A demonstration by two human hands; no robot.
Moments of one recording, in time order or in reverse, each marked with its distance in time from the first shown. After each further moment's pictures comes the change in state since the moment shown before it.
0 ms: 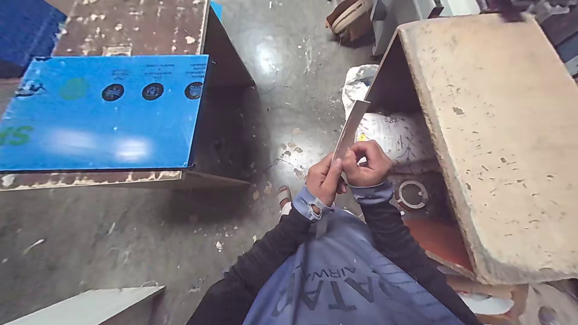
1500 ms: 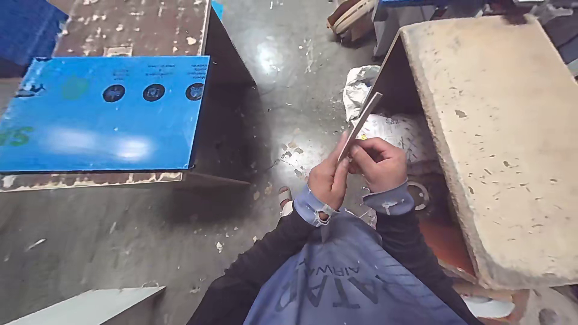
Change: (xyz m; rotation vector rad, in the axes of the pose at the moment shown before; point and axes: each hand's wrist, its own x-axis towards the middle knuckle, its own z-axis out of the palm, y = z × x) left_hand 0.010 0.021 0.002 0.410 0.025 0.088; right_hand 0.036 -0.036 -0.027 0.257 -0.285 0.583
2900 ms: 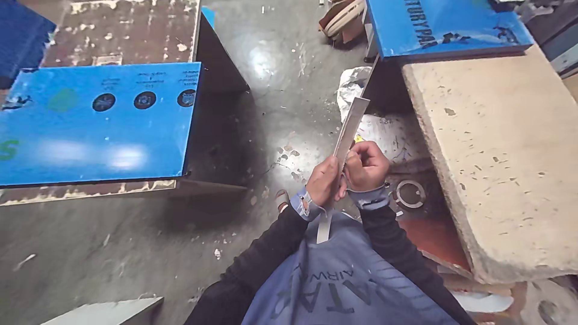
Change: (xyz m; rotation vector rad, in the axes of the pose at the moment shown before) left_hand 0.007 -0.025 0.011 -0.834 -0.278 -0.256; right_hand -0.001 0.050 0.014 0.030 0.249 -0.281
